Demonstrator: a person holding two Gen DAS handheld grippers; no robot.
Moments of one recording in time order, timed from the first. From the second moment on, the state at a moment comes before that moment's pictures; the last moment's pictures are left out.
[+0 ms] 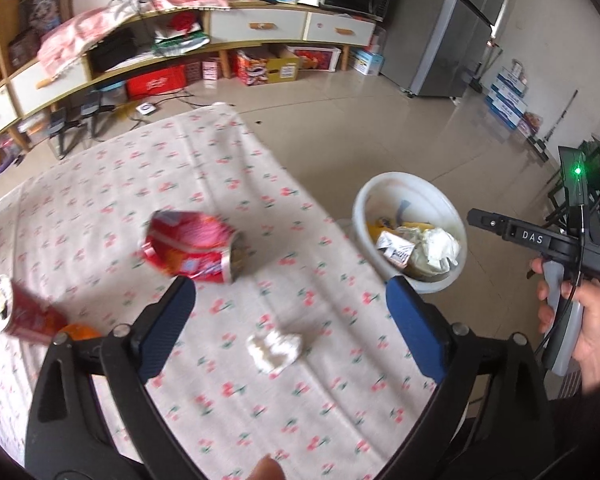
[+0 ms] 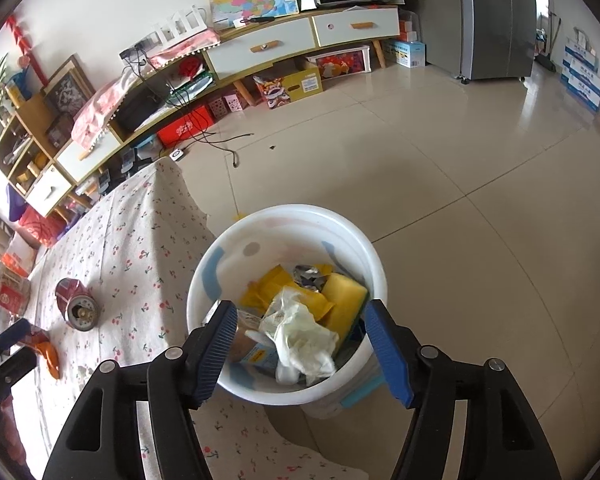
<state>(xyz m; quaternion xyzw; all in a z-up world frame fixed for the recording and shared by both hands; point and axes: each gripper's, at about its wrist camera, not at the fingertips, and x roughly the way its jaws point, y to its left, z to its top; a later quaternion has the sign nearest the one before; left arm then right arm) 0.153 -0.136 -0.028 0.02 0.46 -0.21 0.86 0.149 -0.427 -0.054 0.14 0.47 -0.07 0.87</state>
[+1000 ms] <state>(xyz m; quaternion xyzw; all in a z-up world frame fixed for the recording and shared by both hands) 0.111 0.061 -0.063 -0.04 0.49 -0.07 0.87 0.144 -0.272 -0.059 0.05 0.51 0.02 0.86</state>
